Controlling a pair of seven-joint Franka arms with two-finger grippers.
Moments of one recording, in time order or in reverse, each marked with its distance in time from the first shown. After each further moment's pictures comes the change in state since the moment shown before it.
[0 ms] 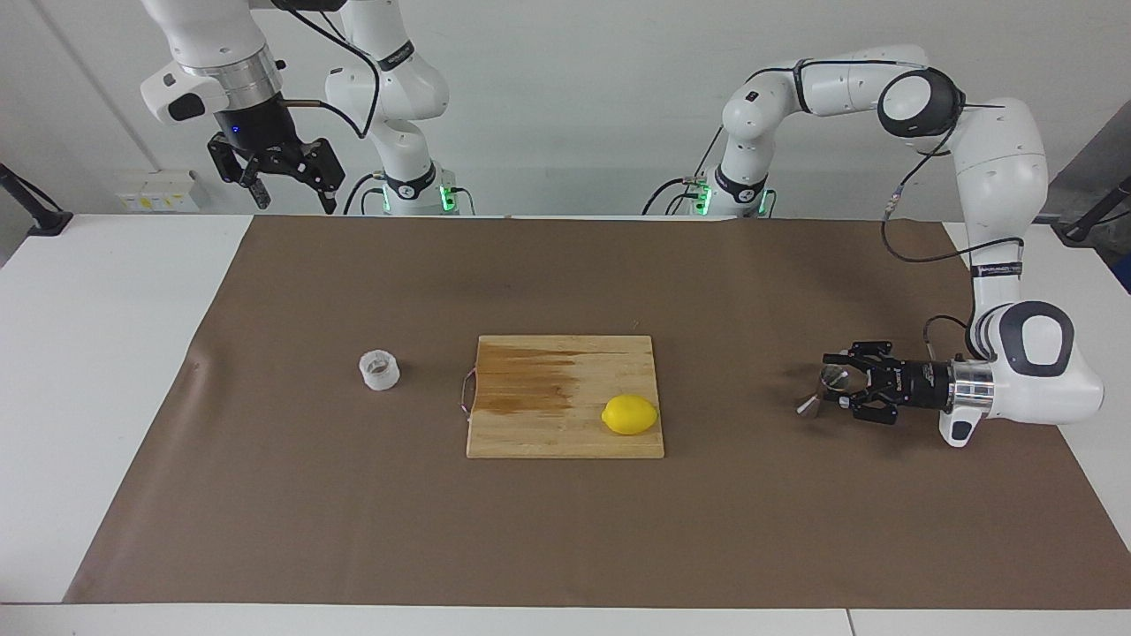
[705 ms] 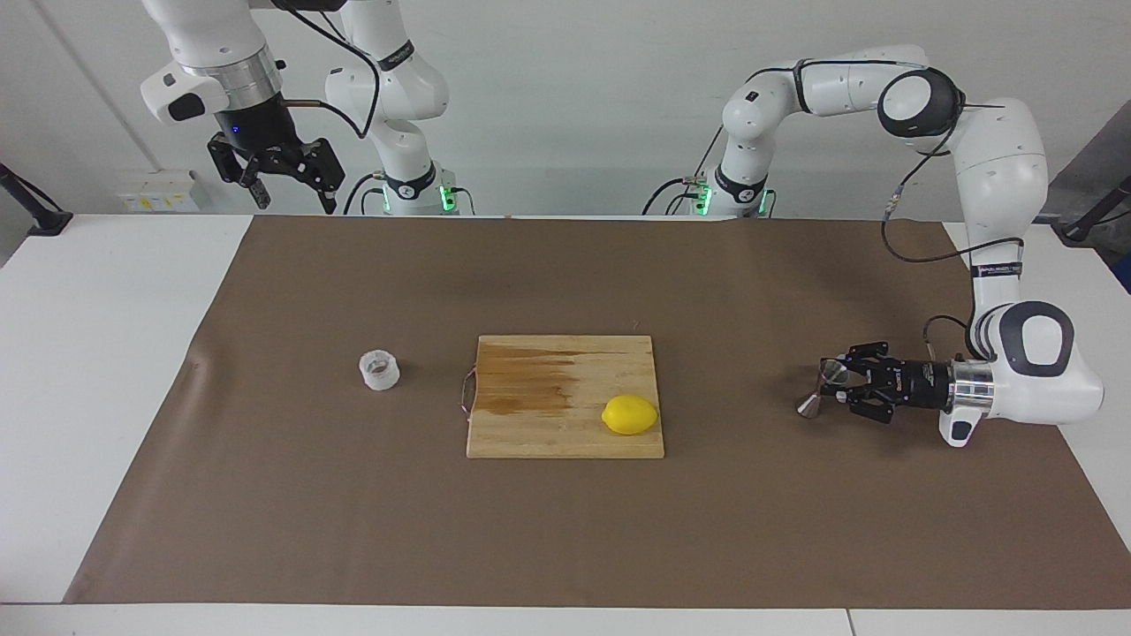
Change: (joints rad) left arm 0.000 0.000 -0.001 0.000 -0.001 -0.001 0.000; right arm 0.000 0.000 0.000 0.000 0.000 0.000 0.000
